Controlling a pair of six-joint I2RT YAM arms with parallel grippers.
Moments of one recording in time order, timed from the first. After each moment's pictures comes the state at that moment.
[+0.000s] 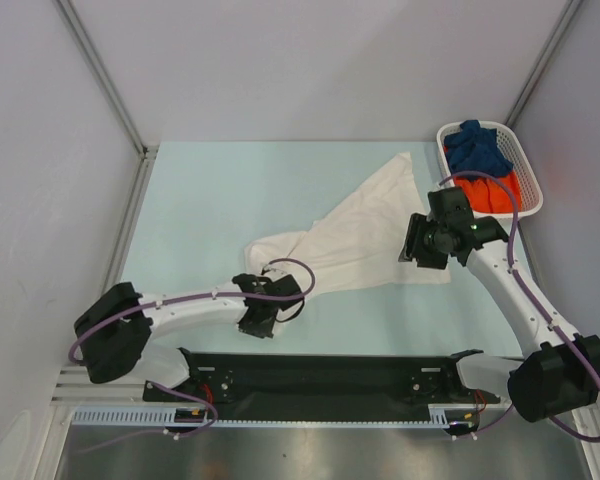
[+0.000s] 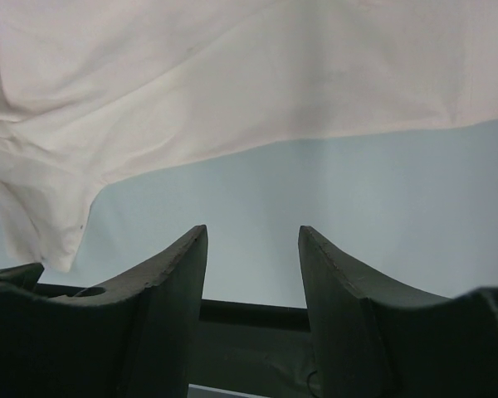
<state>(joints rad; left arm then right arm) -1.03 1.43 0.75 -0.82 -0.30 -0.73 0.26 1.20 1.08 -0.89 -0.05 0.48</state>
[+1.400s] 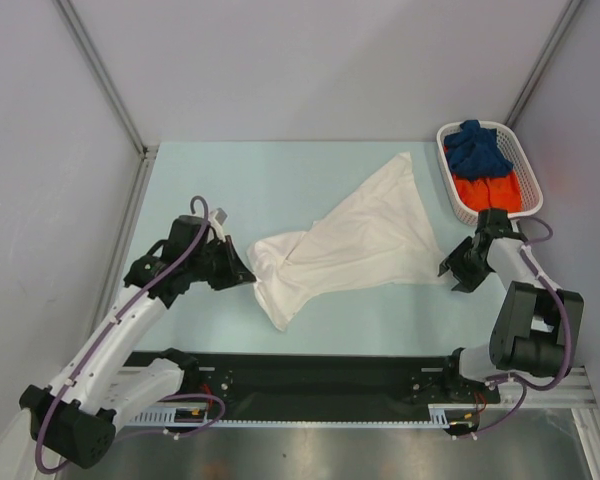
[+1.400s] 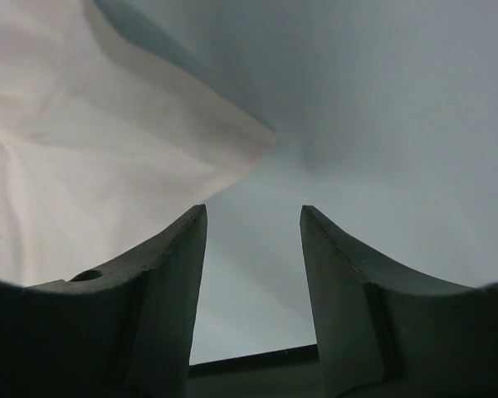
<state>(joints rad) -0.40 0.93 0.89 -0.79 0.28 -0.66 -0.20 1.41 0.86 -0.72 -0.07 0.60</state>
